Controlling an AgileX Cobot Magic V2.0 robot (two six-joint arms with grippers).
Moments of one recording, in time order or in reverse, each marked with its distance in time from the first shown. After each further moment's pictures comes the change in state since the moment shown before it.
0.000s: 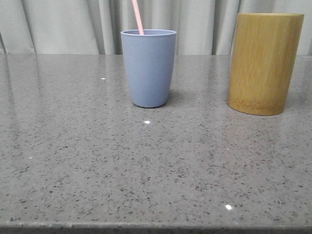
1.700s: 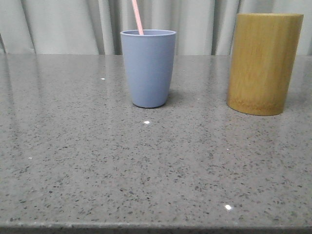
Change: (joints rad) left arm 0.000 0.000 0.000 0.000 0.000 0.000; right arm -0.416 -0.257 0.440 0.000 -0.136 0.002
